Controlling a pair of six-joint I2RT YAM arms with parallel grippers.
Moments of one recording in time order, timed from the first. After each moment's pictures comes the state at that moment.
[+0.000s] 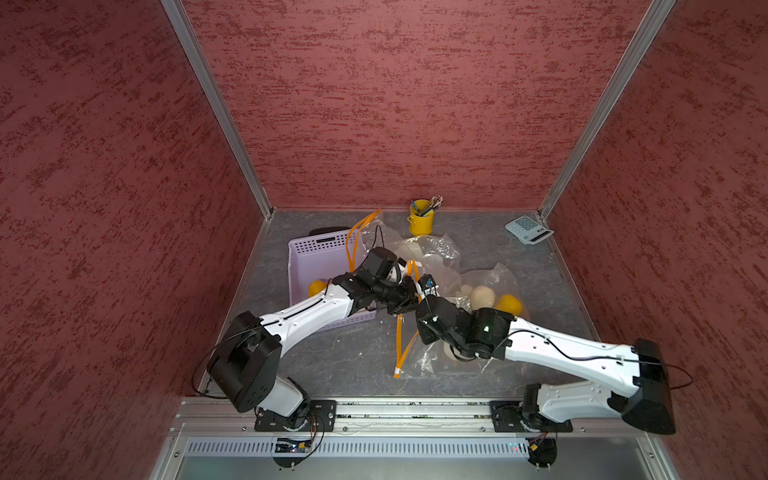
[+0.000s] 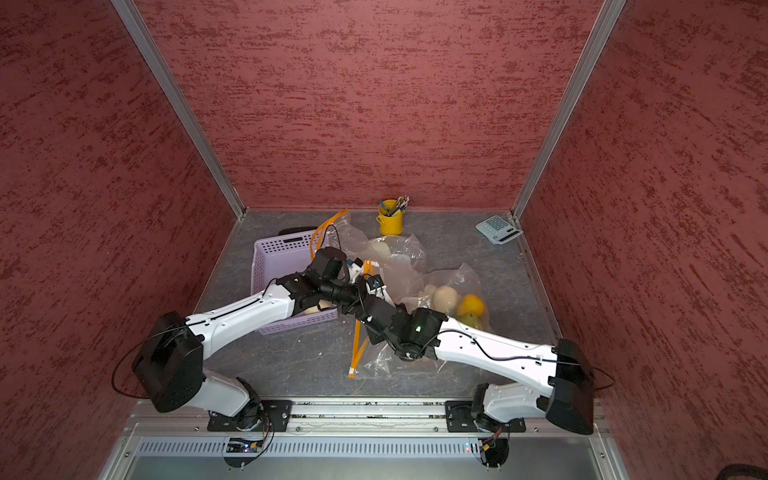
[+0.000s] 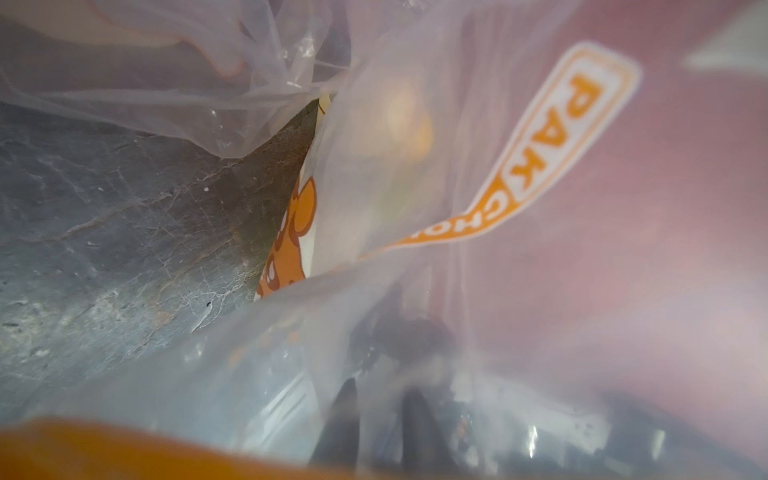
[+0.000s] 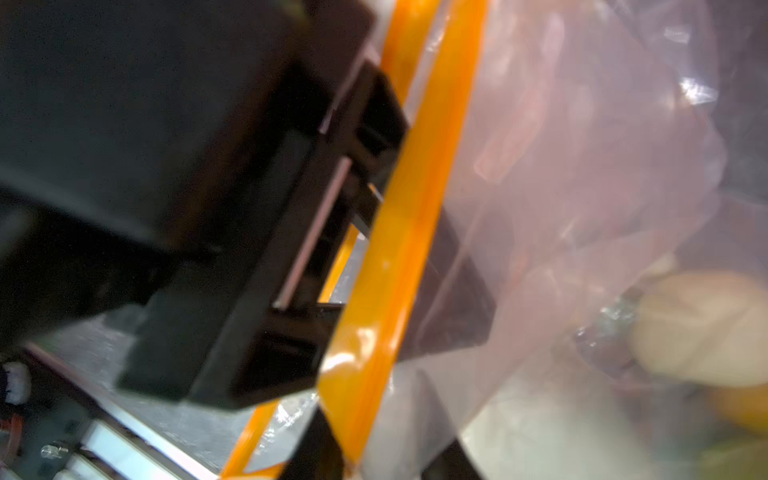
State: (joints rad) left arm -0.68 1.50 1.01 -0.23 0.70 -1.08; right arm 1.14 1.30 1.06 -0.68 0.39 0.62
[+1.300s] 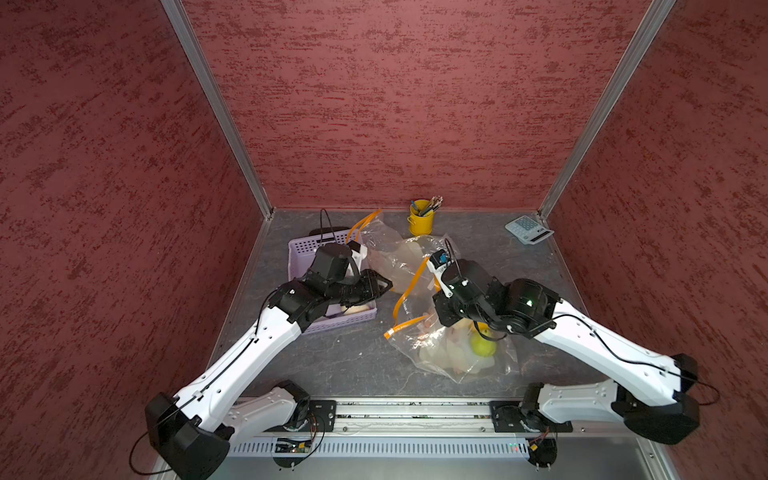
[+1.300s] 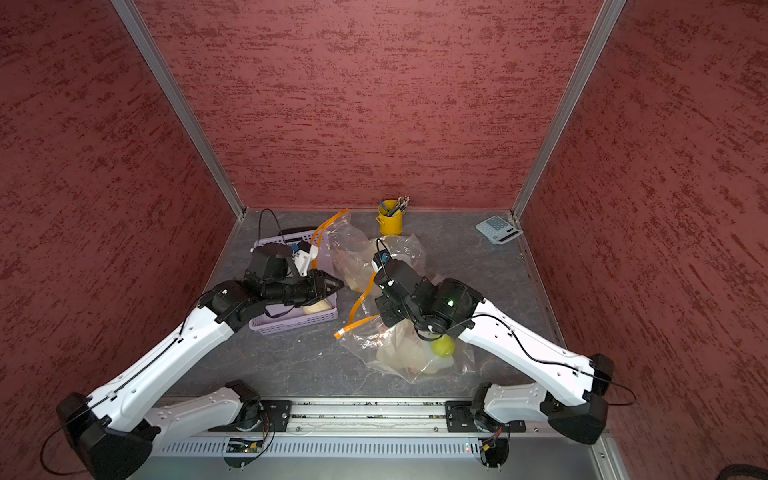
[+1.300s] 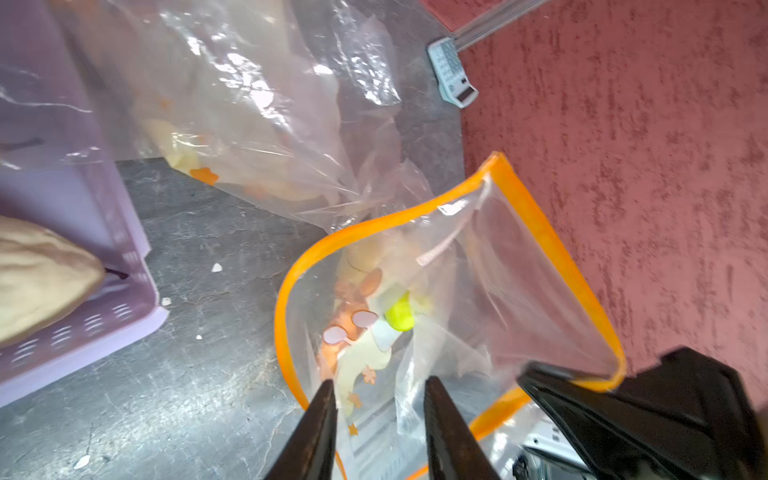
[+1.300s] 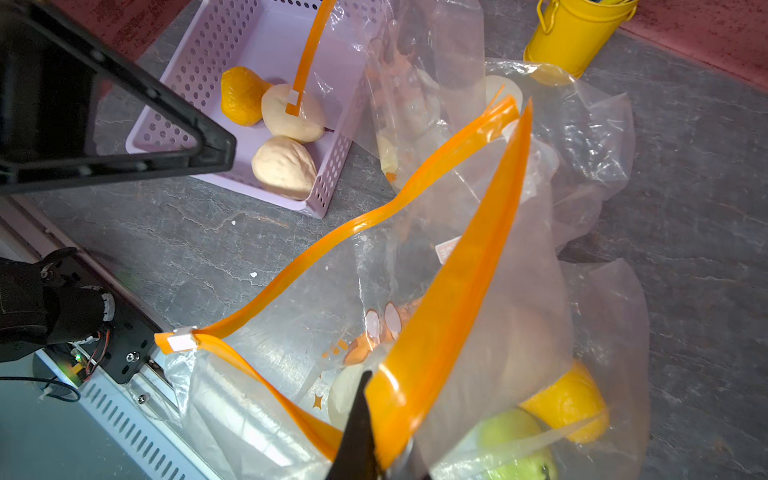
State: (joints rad) left arm -0.56 1.09 1.08 -0.62 0.41 -0.85; right arm 1.01 1.25 1.40 -1.02 0.22 0.38
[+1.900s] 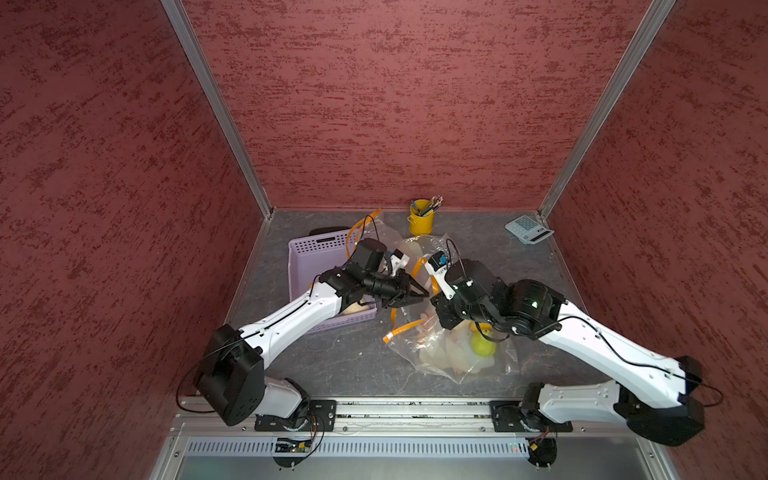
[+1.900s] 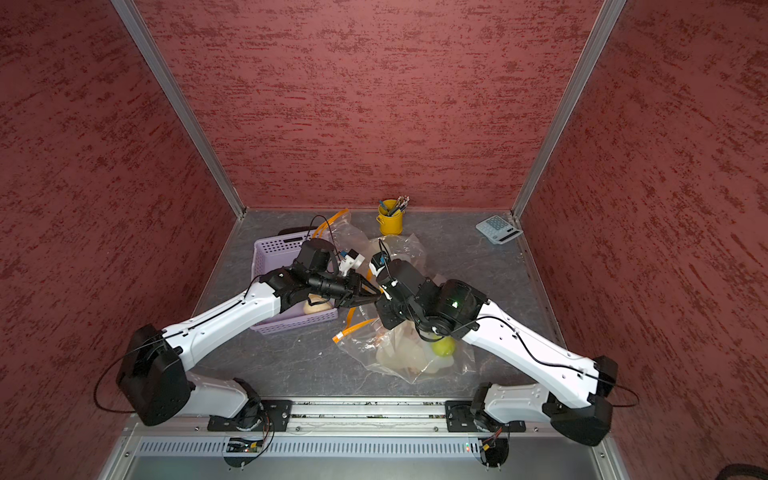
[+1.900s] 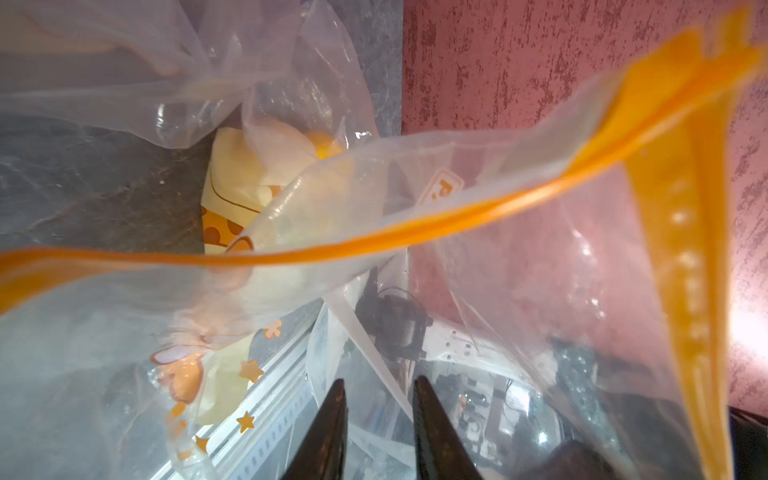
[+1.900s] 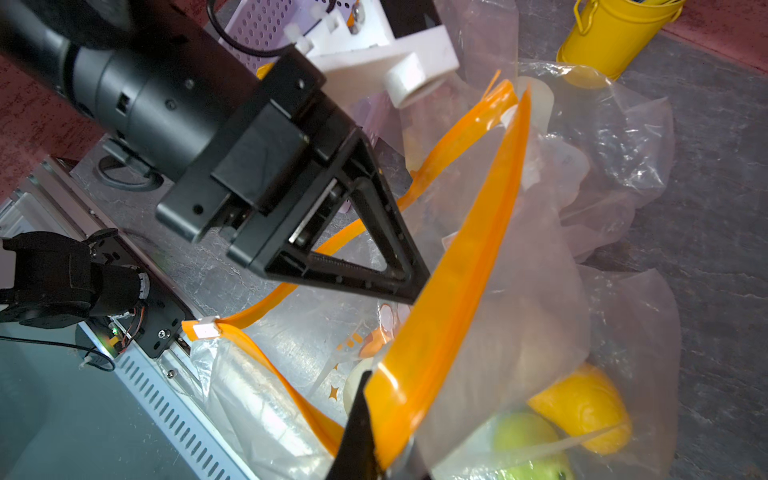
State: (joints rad) left arm -0.65 1.42 1.06 -0.30 0.81 -1.02; right arm 1.01 1.24 1.40 -1.01 0.16 0.36
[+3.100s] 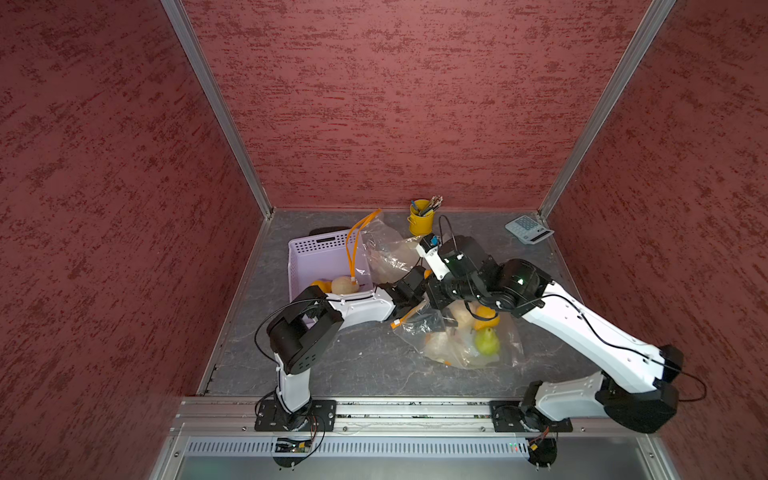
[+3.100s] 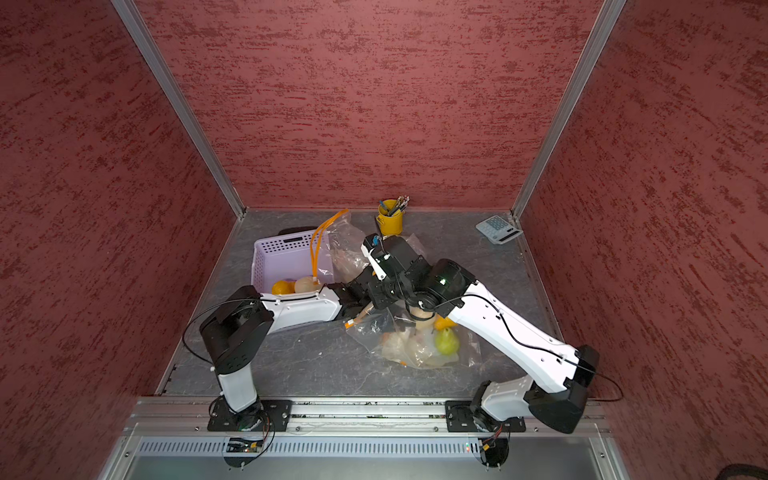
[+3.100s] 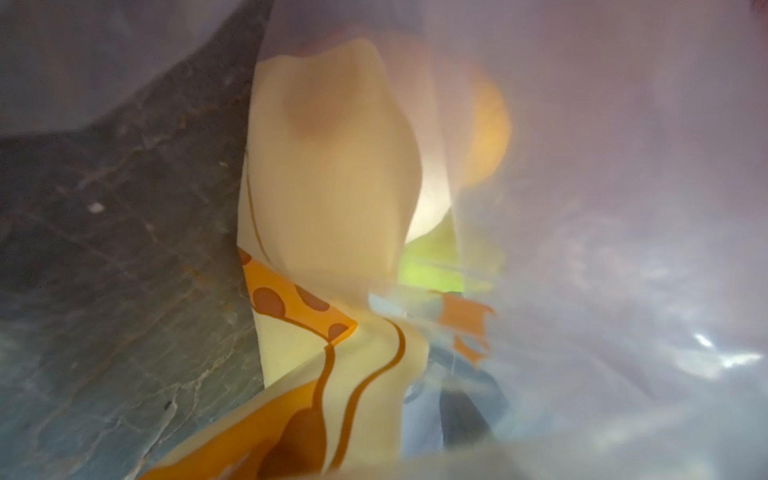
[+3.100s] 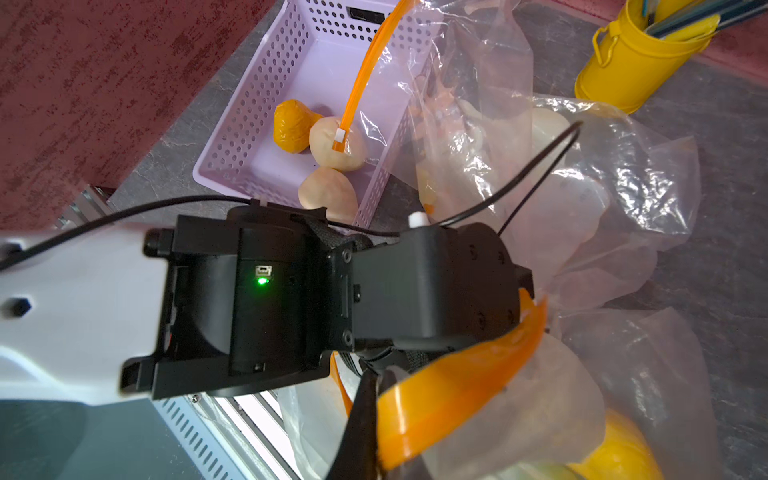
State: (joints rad) left arm -0.87 1.85 1.12 -0.10 0.63 -1.03; right arm 0.88 1.36 1.54 -0.98 0.02 0.32
